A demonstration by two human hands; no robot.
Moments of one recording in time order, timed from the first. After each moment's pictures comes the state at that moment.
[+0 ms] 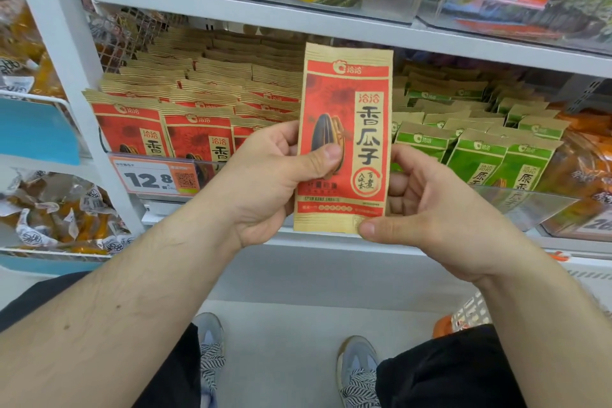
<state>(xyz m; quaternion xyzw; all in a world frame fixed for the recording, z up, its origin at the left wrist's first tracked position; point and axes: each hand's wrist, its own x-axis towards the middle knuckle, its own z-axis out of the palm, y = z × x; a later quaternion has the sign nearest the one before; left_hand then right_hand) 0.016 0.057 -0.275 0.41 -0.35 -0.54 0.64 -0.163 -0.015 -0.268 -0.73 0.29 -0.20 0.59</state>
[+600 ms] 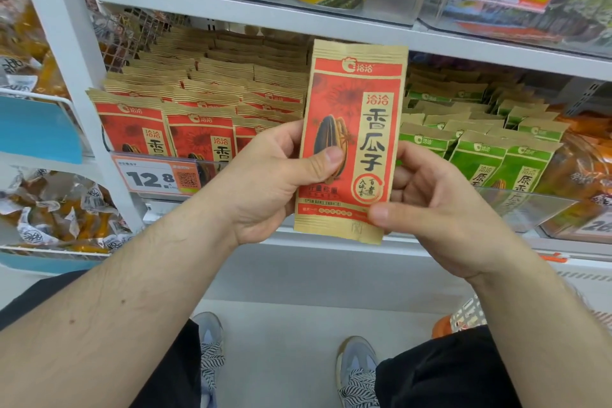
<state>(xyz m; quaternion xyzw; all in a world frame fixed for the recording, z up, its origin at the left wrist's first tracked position) 0.018 0.060 -0.273 0.41 -0.38 -0.55 0.62 -0.162 -0.014 -0.272 -0.69 0.21 -0.25 0.64</state>
